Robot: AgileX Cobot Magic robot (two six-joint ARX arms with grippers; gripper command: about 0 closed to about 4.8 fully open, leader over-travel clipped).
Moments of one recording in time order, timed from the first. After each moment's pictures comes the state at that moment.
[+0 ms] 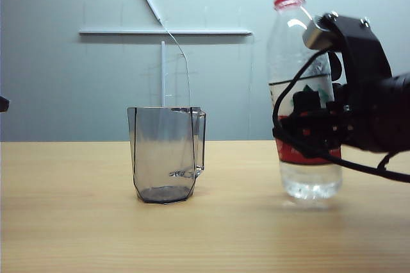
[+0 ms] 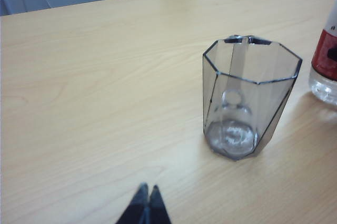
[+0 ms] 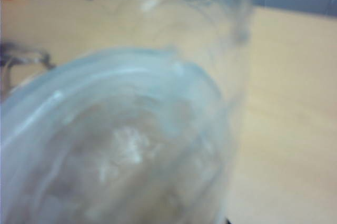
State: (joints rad) left arm -0.58 0.09 0.01 -0.09 -0.07 0.03; right arm 0.62 1.62 0.16 1.34 0.19 -0.07
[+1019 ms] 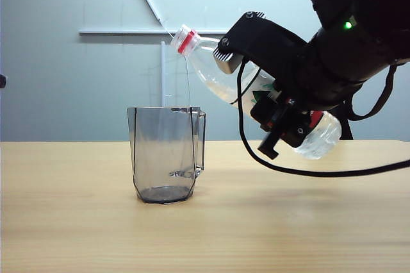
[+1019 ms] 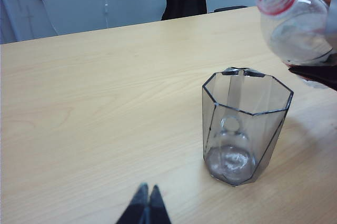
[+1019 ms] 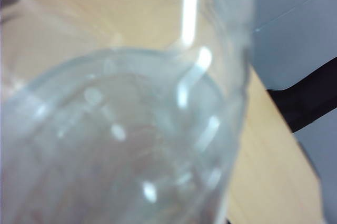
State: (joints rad) left arm -0.58 0.00 0.01 -0.09 -0.07 0.03; right arm 0.76 1.48 0.50 0.63 0.58 -0.71
